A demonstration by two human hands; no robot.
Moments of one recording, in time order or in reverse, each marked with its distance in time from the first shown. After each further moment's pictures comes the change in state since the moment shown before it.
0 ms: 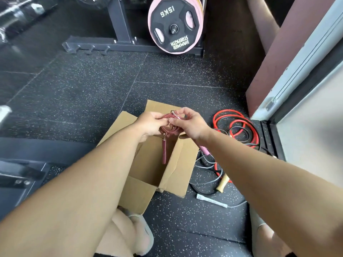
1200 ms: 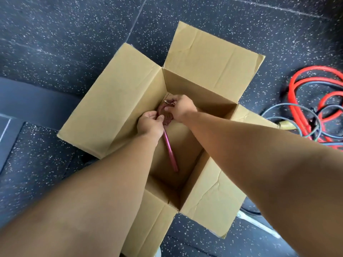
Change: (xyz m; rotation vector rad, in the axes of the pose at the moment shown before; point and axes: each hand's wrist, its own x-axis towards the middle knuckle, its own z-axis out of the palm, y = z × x) left_hand 0.213 -0.314 -0.034 -0.160 0.638 -0.455; right_hand 0.302 0.263 0.127 -0.675 -0.152 0.212
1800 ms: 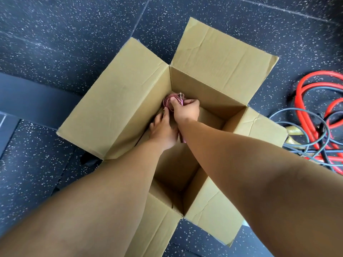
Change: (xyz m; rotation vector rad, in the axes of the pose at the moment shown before) left_hand -0.010 -0.006 0.003 0.749 -0.326 0.223; right_hand 0.009 0.005 0.037 0.662 0.429 0.331
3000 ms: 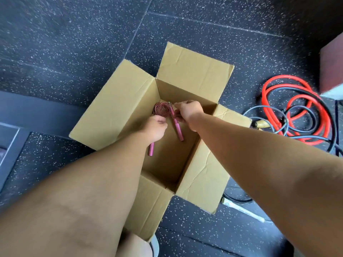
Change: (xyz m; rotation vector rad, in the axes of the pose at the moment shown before) left_hand -0.043 0.026 -0.037 -0.315 0.000 0.063; right_hand -0.030 -0.047 -0.085 -0.056 -0.276 0.029
